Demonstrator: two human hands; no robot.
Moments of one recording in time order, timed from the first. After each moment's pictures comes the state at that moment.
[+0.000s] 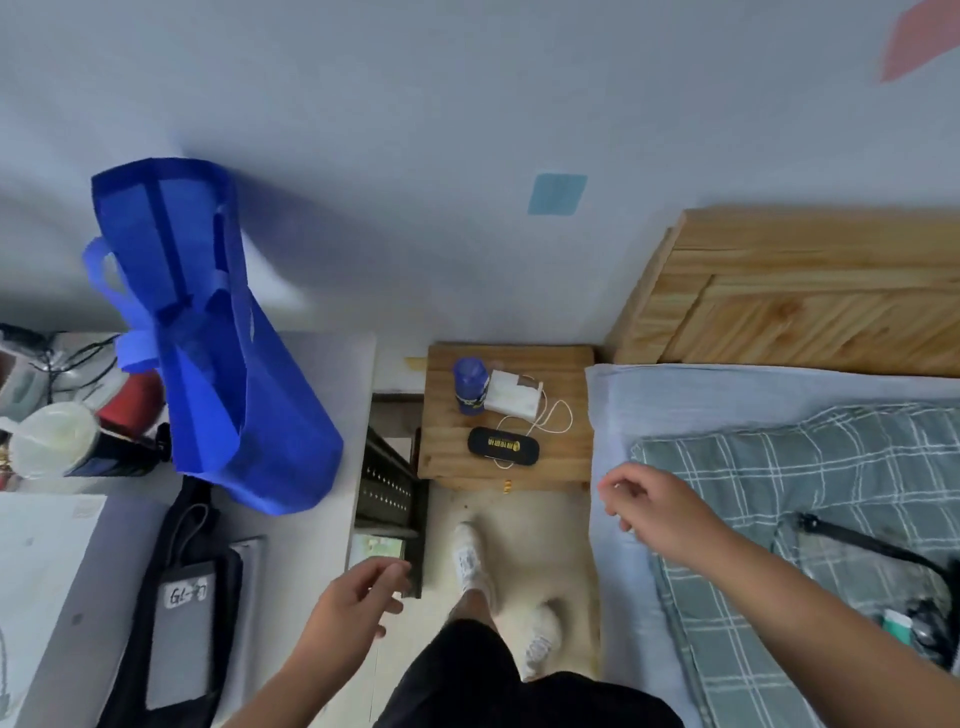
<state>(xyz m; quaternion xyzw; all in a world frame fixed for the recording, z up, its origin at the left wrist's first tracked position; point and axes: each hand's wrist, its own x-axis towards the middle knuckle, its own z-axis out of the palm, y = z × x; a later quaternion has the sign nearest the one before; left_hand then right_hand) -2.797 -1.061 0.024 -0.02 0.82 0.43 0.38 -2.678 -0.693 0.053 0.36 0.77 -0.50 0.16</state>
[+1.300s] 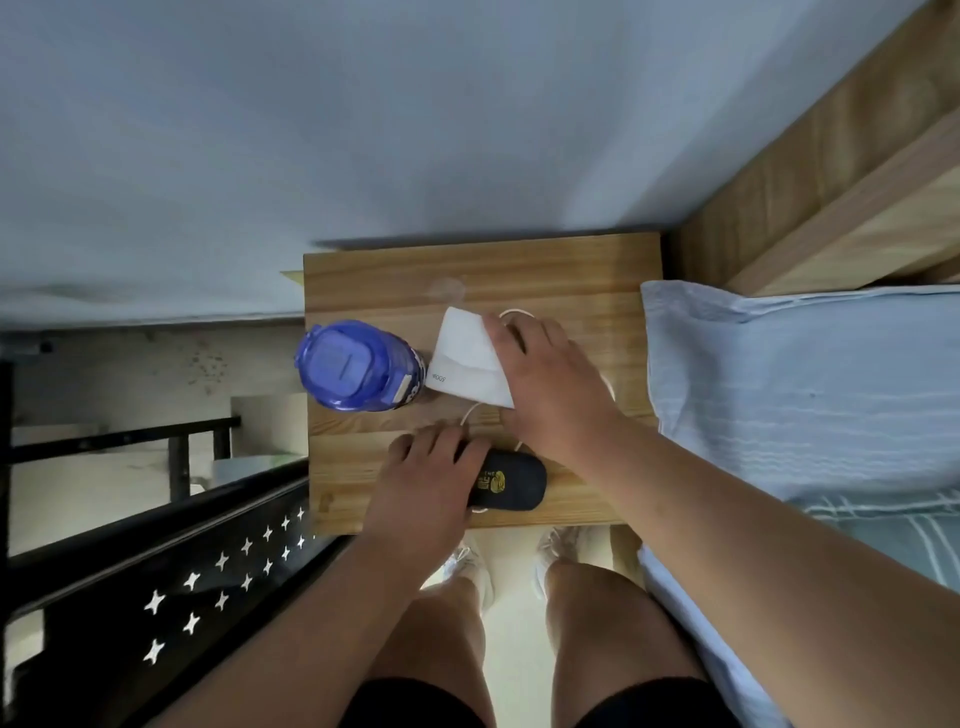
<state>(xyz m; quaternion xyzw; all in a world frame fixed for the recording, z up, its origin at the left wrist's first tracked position) -2.955 -0.803 -0.323 0.45 0.85 -0.07 0.25 -2.932 -0.608 -0.320 0.13 0.96 -0.19 0.17</state>
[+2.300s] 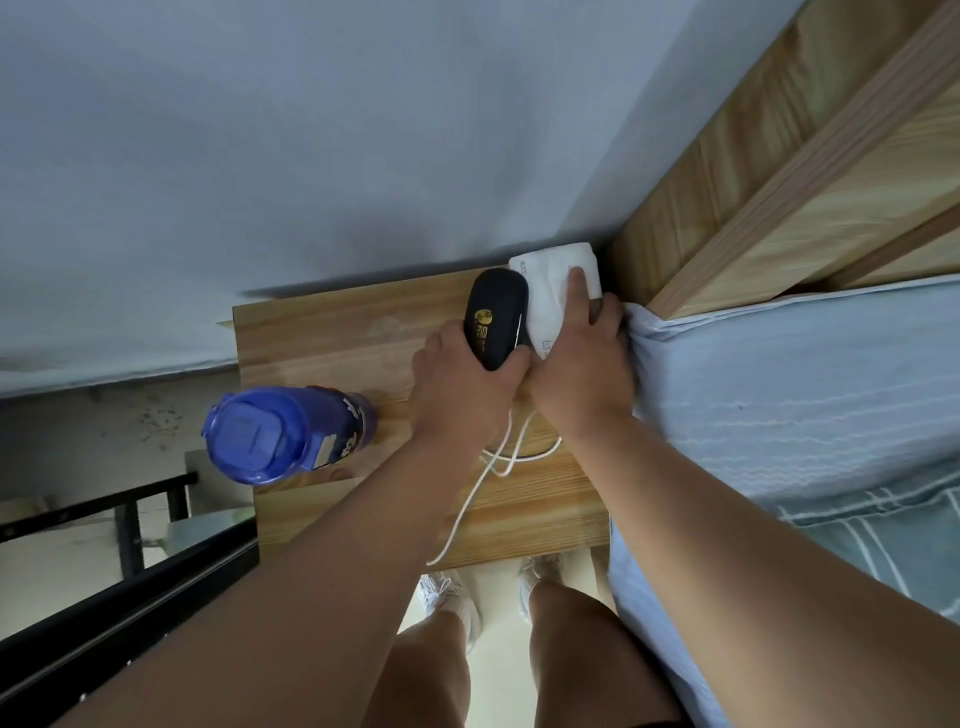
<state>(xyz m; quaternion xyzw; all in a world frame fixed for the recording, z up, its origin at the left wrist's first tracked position) -2.996 -0.638 -0.319 0.12 0.90 0.25 0.33 -2.923 -0.541 -0.335 0.48 0.84 -0.24 0.07</state>
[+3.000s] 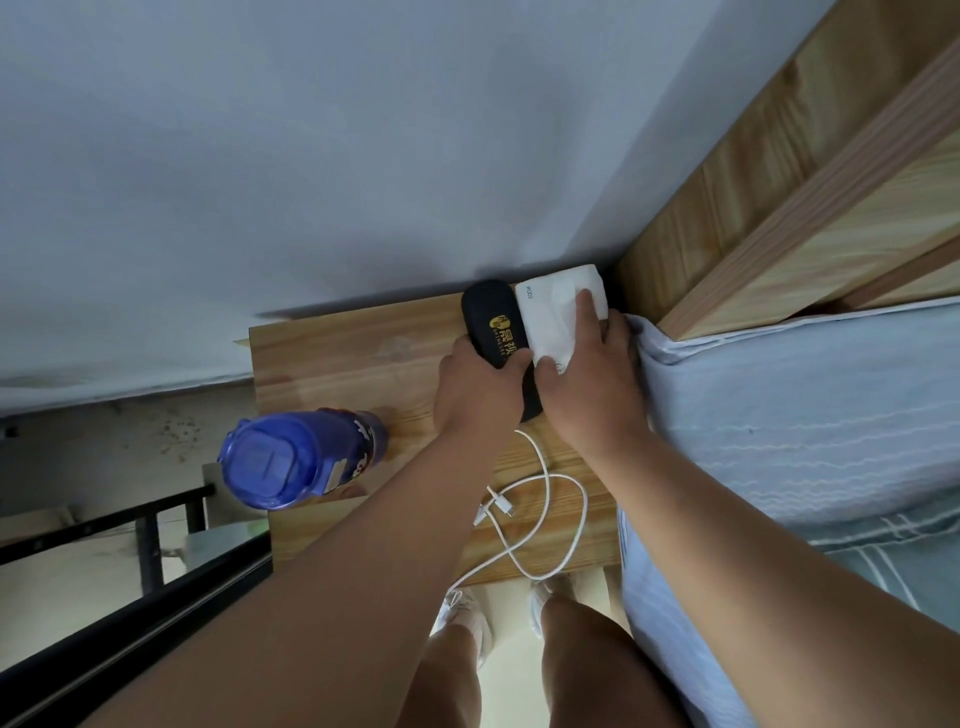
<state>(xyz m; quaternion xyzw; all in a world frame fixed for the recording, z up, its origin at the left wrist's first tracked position) -3.005 -0.615 -0.328 0.01 0.87 0.31 0.37 -2.920 -0.535 -0.324 0.47 0.83 -0.30 0.05</state>
